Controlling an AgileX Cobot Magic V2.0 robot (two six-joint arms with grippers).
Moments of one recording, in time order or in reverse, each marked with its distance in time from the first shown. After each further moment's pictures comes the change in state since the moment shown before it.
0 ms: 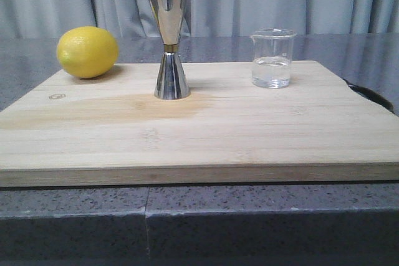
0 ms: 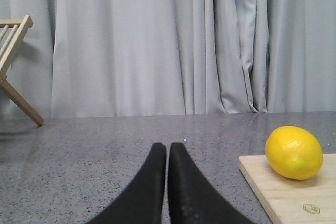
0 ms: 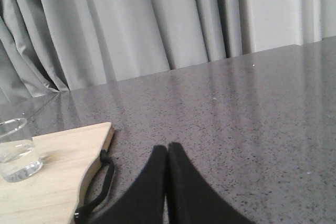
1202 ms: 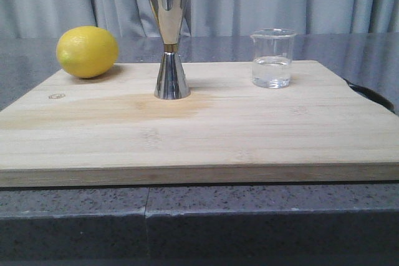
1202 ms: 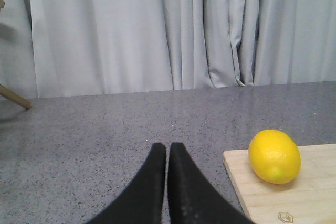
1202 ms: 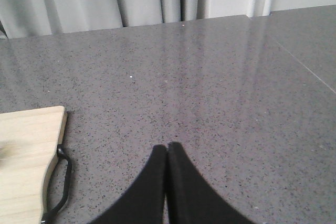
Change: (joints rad) left arm 0.000 0.282 -0.437 0.006 0.383 0.000; right arm 0.000 0.382 -0.606 -0.166 0.567 -0.003
